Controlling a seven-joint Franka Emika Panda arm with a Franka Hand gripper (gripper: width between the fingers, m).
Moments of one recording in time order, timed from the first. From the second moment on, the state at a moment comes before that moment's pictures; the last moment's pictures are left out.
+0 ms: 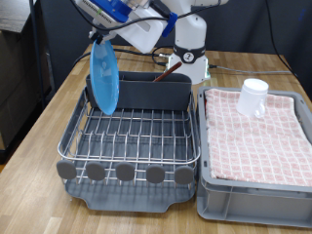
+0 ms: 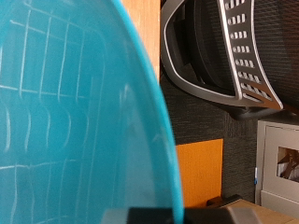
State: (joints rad) arm 0.11 -0.10 -0.34 -2.23 -0.88 2.25 1.03
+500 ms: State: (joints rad) arm 0.11 -0.12 -0.33 -2.19 -0.92 2.19 0.98
